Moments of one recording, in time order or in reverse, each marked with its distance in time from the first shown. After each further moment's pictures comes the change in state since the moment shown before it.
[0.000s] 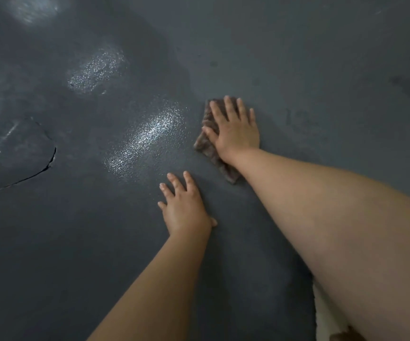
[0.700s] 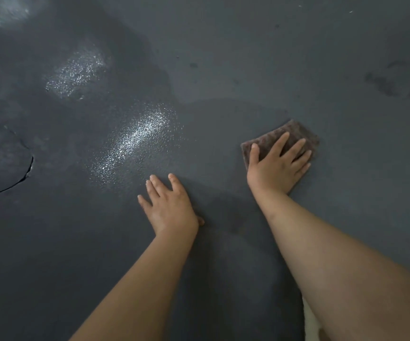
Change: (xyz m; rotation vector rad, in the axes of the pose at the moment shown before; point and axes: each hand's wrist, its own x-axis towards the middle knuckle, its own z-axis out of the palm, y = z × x) left_hand 0.002 0.006 -0.001 0.148 0.082 -0.027; right_hand -0.072 0.060 0.025 0.161 0.189 0.763
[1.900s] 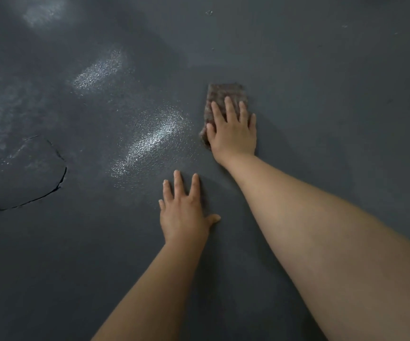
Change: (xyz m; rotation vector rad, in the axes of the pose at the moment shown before) left_hand 0.030 -0.029 -0.021 -0.169 0.030 0.107; right_hand 0.018 -0.153 -0.001 -0.099 -0.141 -0.689
